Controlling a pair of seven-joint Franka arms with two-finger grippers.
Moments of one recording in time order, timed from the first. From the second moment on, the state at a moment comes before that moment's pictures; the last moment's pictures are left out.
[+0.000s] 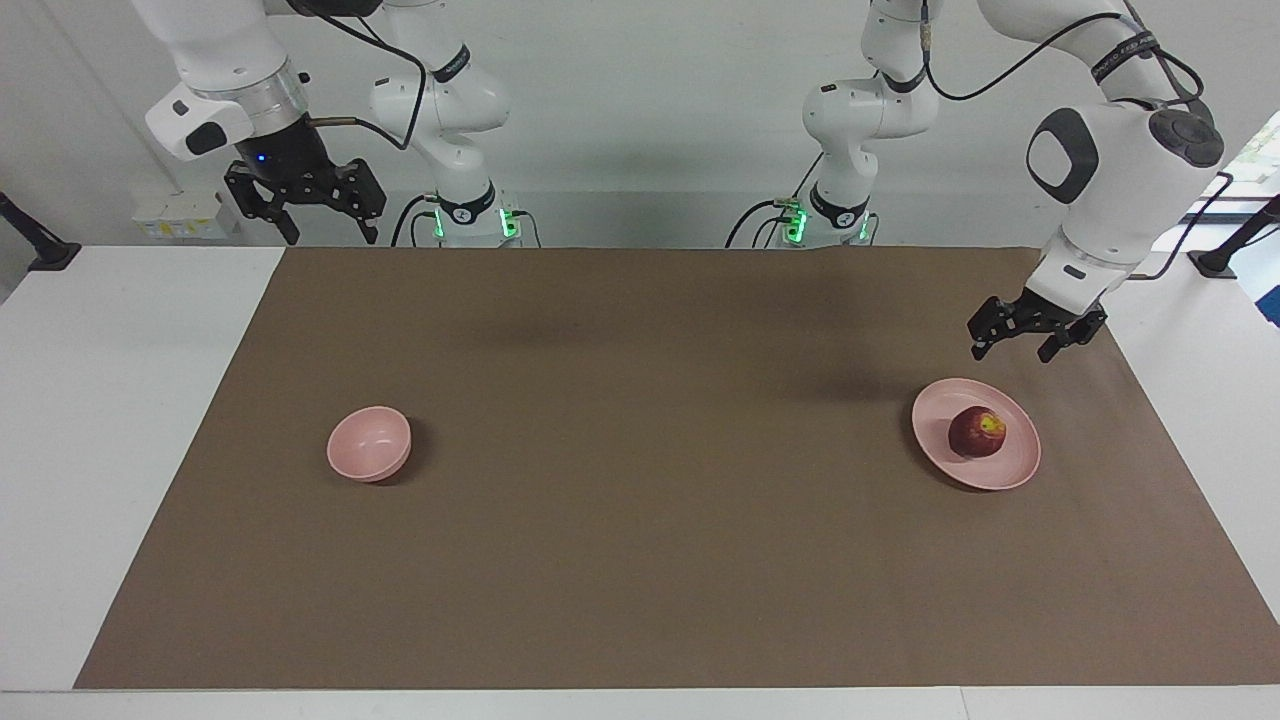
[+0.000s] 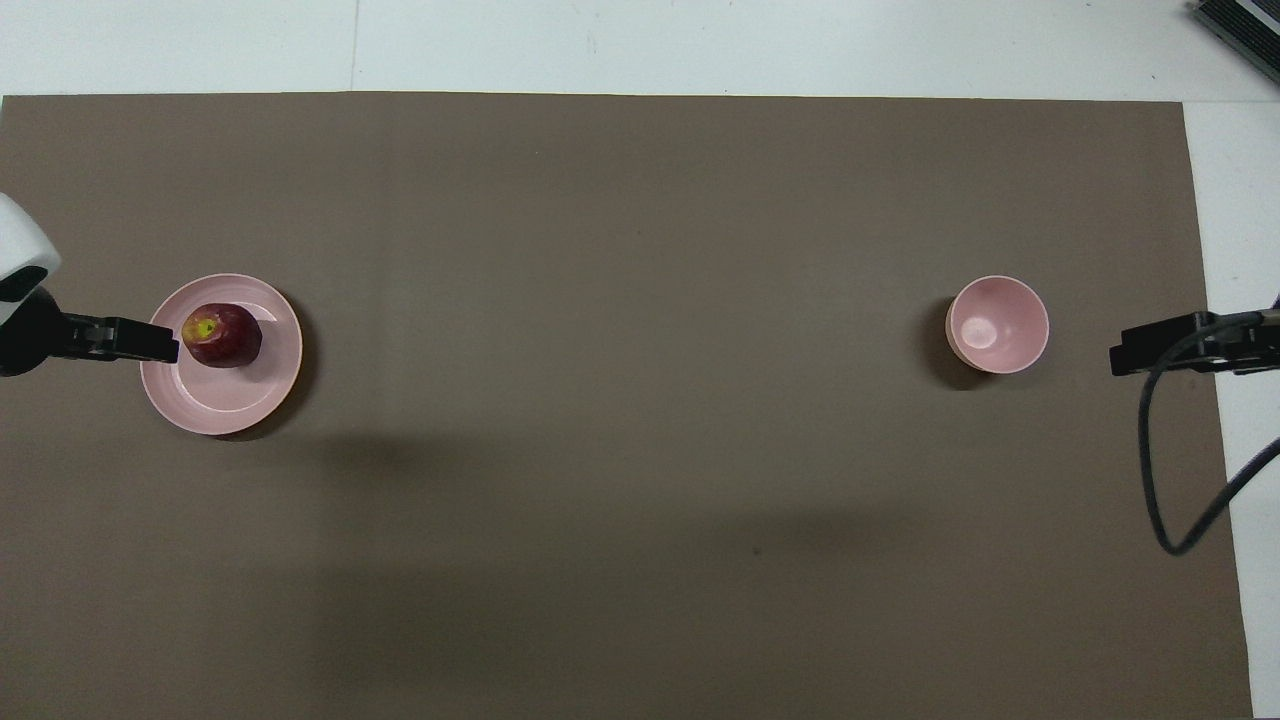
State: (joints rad) left arm 0.04 0.02 0.02 -1.93 -0.02 2.00 0.18; right arm 0.10 -0.06 -0.10 -1.57 0.01 1.50 0.01
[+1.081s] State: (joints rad) left arm 0.06 0.27 0.02 -1.94 -0.03 2.24 0.19; right arm 0.09 -0.07 -0.10 -1.57 0.01 1.49 0.01
